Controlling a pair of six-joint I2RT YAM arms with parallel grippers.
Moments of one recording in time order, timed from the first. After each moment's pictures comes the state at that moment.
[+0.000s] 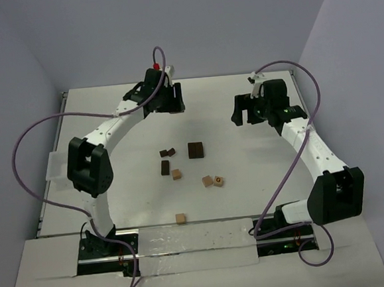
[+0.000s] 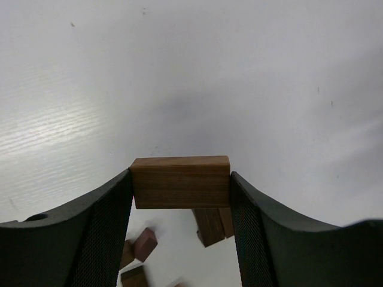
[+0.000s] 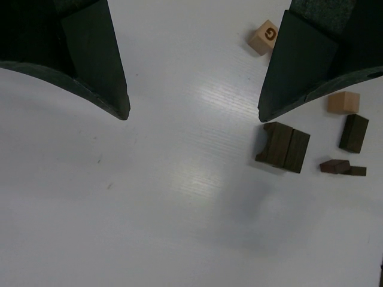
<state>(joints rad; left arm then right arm) -0.53 1.92 1.72 -0.51 0.07 -0.34 0.13 1.33 1.11 -0.46 -0.26 0.07</state>
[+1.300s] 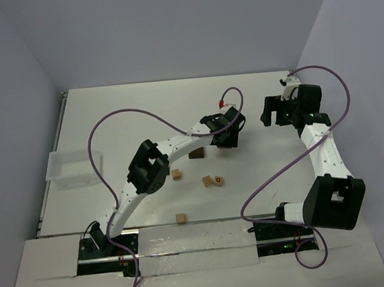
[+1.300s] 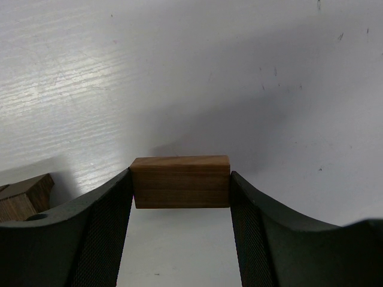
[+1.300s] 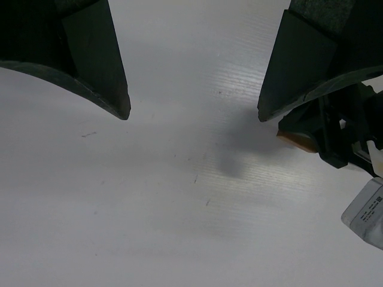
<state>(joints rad) -0.99 2.44 2.16 -0.73 -0.31 -0.63 -0.21 1.28 1.03 -0.43 -0.36 -0.12</state>
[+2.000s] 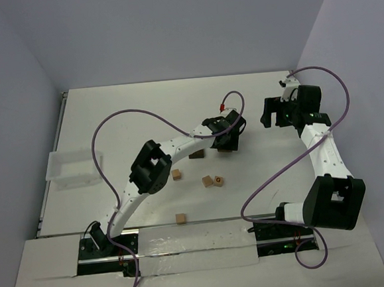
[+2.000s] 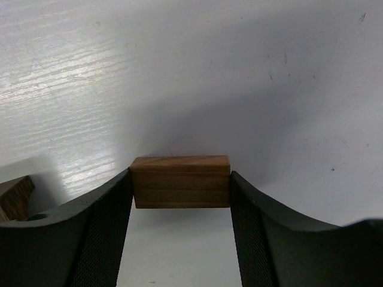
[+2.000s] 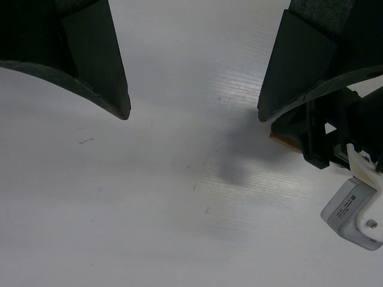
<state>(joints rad) -1.00 2.47 2.16 -0.73 -0.29 -0.65 -0.21 1.28 1.03 -0.46 -0.36 -0.13</state>
